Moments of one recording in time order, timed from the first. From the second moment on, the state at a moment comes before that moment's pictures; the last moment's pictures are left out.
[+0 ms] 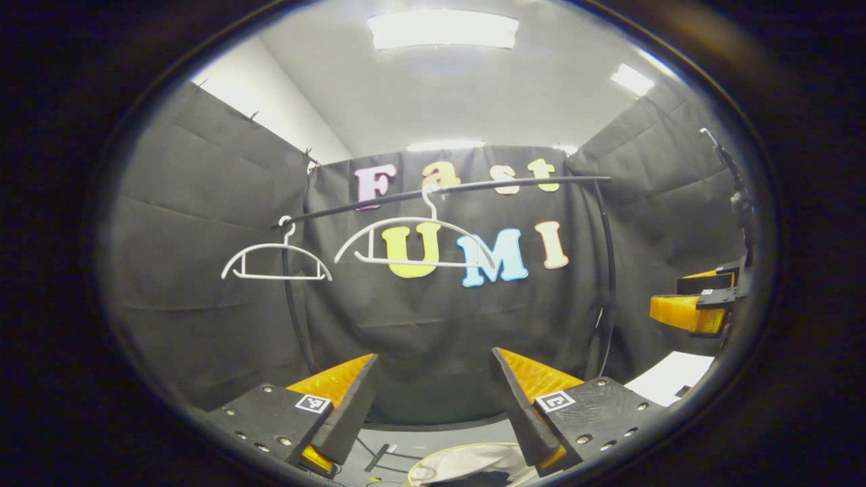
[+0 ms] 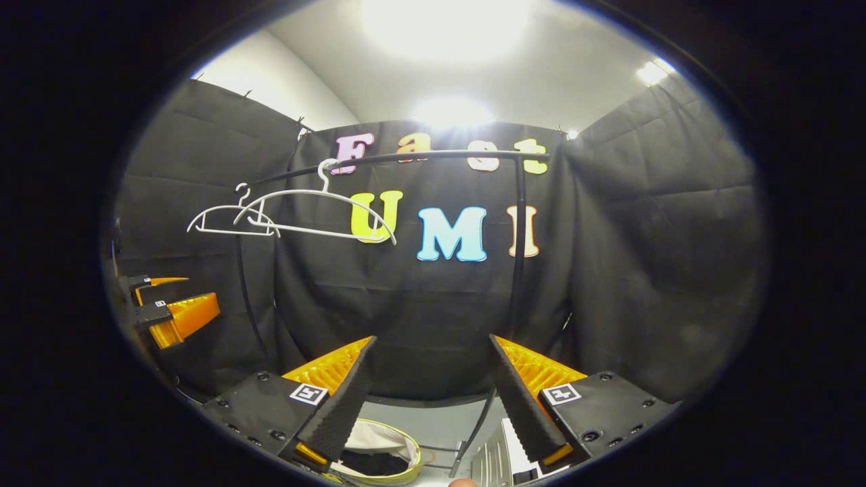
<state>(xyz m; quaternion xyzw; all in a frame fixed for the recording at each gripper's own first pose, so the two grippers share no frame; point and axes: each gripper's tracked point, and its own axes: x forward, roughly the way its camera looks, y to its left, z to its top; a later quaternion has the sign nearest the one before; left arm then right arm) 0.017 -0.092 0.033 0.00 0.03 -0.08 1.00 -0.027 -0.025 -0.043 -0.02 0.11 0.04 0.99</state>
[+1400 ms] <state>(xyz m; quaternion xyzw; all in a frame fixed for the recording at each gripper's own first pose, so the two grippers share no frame) -0.006 -0.071 0.081 0.01 -0.01 -0.06 1.00 -0.043 -0.045 0.000 0.00 0.06 0.03 1.00</state>
